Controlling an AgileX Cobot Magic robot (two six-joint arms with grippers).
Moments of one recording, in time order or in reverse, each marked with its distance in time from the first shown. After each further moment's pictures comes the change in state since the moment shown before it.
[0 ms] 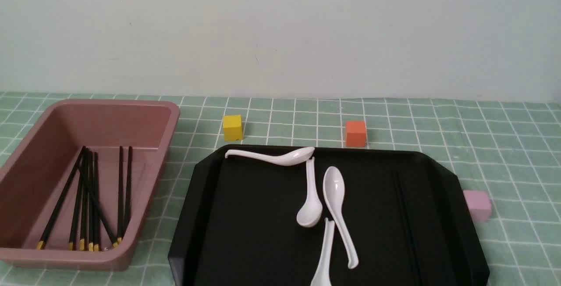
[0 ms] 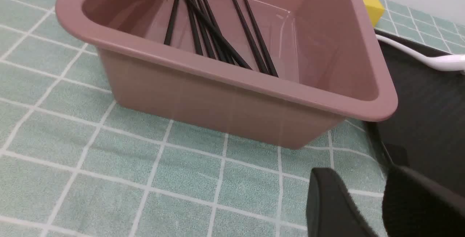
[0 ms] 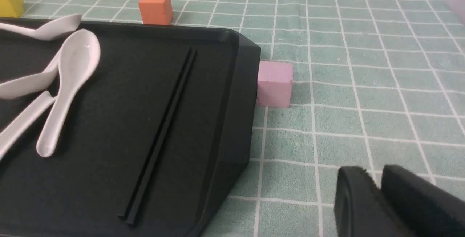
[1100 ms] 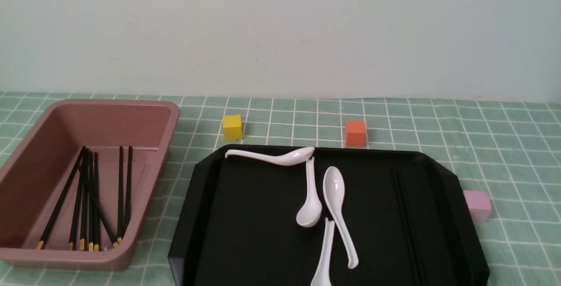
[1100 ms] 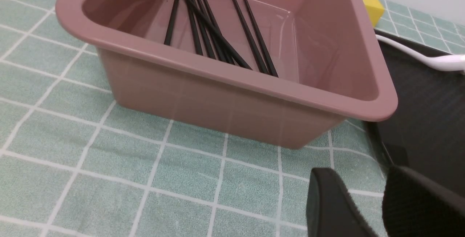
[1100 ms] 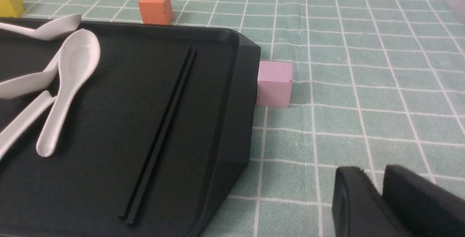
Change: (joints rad) right arm 0.000 0.000 0.000 -0.002 0.001 -0.001; left arm 0.000 0.000 0.000 0.000 0.000 0.000
